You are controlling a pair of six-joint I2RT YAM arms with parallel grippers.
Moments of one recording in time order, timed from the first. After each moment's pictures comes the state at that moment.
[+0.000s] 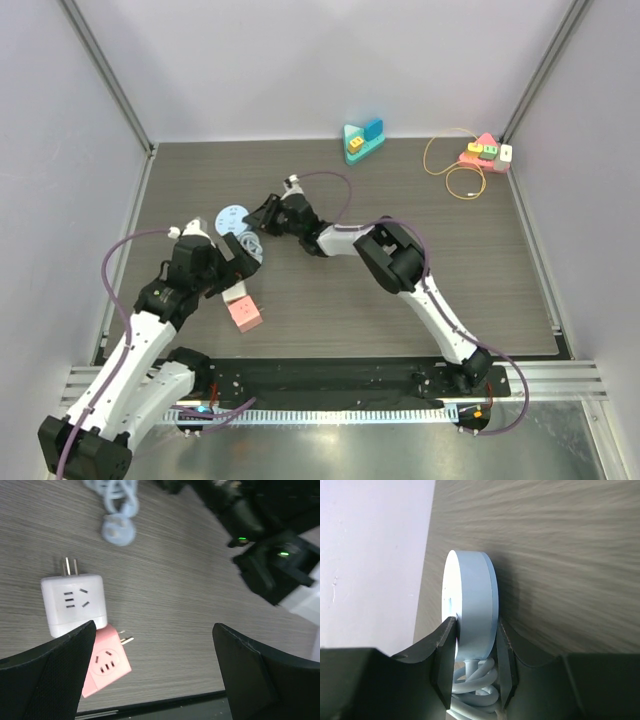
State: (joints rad) left arm -0.32 0.77 0.67 -0.60 -0.02 -0.75; right arm 0.78 2.50 1.68 0.57 -0.15 1.05
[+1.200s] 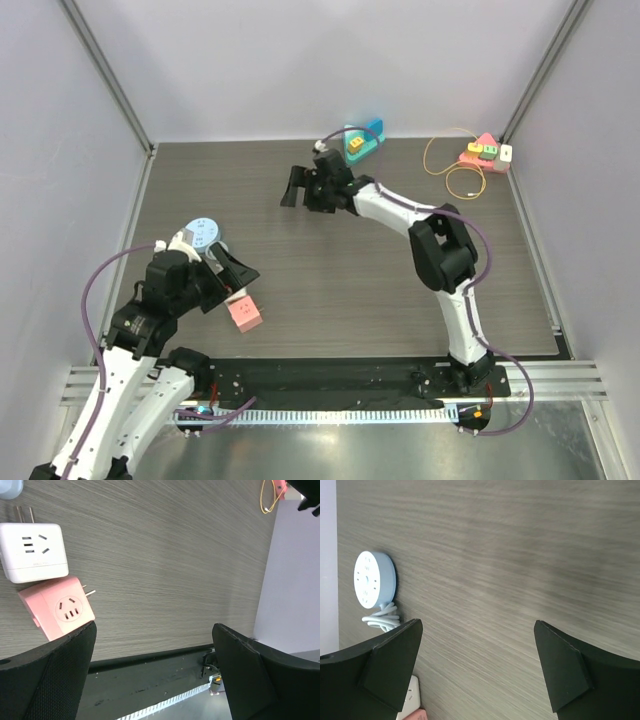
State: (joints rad) left arm -0.32 0.56 0.76 -0.83 0.15 -0.87; right arm 0.63 2.19 1.74 -0.23 -0.16 0.66
